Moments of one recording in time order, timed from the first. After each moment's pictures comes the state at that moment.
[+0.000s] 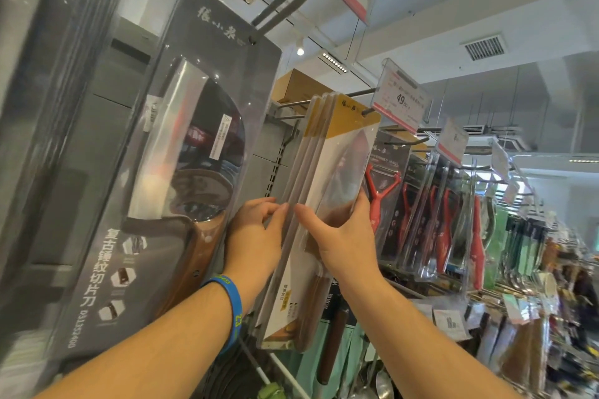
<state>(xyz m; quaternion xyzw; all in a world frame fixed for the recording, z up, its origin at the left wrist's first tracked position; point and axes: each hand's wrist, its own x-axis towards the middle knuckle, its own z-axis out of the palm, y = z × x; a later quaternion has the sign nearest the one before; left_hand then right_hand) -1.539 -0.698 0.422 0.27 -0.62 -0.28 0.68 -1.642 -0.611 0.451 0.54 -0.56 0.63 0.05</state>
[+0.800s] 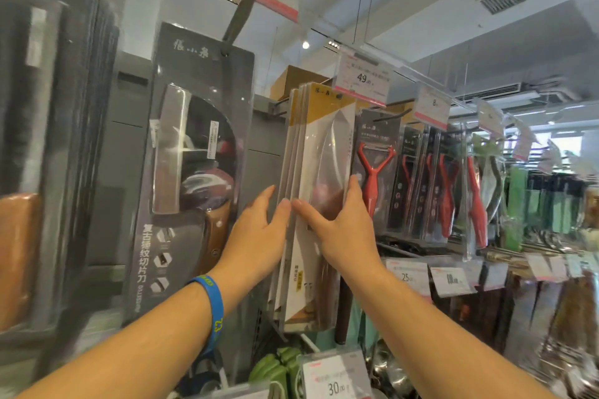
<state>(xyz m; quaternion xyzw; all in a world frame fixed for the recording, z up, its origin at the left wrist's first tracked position) -1.507 -0.641 0.415 0.30 -0.72 -0.27 0.56 -1.639 -0.580 0.436 0.56 -0.56 0.61 0.04</state>
